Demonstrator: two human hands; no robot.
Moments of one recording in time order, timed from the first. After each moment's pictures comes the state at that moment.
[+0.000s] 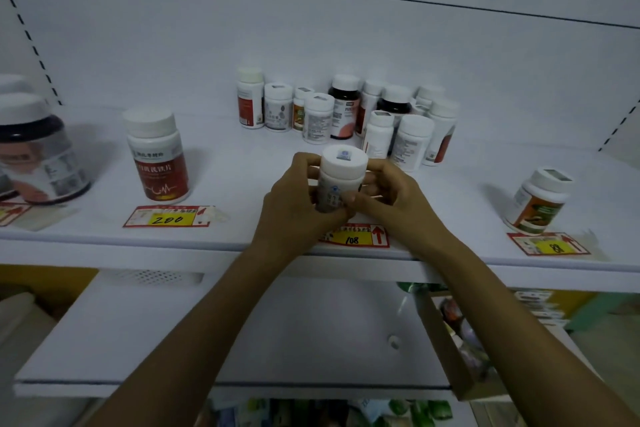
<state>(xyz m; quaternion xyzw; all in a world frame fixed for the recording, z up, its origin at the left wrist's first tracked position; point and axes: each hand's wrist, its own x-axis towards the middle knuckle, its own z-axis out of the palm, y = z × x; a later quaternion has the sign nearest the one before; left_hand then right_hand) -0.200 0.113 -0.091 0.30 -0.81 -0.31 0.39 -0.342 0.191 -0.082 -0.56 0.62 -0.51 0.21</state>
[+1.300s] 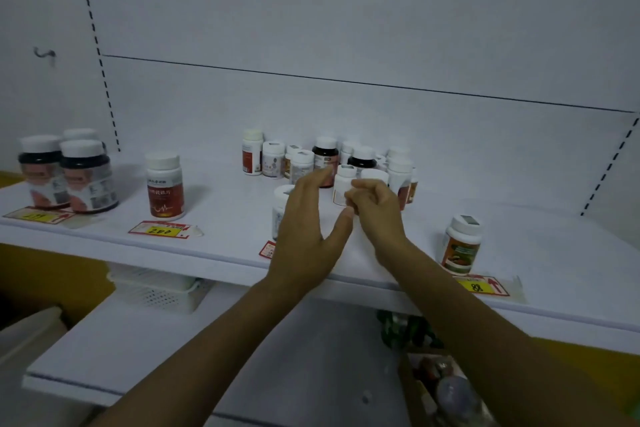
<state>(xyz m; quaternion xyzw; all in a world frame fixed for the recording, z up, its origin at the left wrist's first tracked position) -0.261 0.218 -0.057 0.30 -0.76 -0.20 0.54 -0.382 0.212 -0.046 -0.41 0.63 -0.62 0.22</state>
